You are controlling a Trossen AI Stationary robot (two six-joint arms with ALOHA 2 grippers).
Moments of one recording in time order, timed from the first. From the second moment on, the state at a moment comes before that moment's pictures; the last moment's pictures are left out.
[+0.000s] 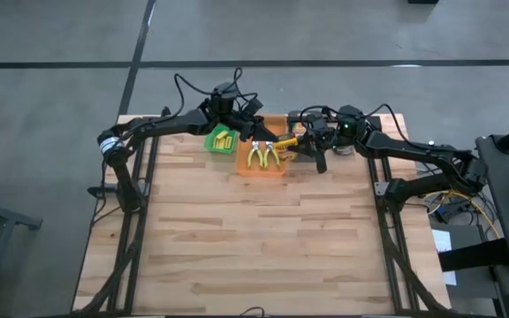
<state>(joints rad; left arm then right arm) 0.53 1.75 1.31 0.35 0.95 -0.71 -0.57 1.22 0.70 0.32 -0.66 0.05</state>
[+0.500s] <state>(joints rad) 0.53 1.75 1.31 0.35 0.93 -0.71 -0.57 1.22 0.70 0.32 -0.66 0.05</state>
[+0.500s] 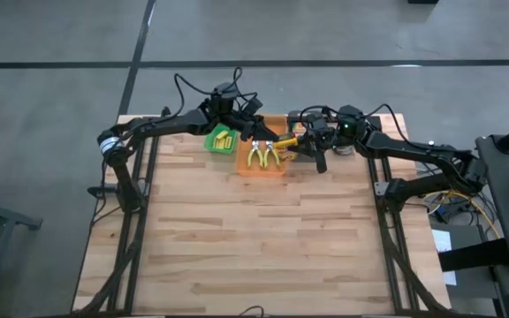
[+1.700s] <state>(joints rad) 0.53 1.75 1.31 0.35 0.93 -0.77 -0.57 1.22 0.70 0.32 -0.66 0.05</state>
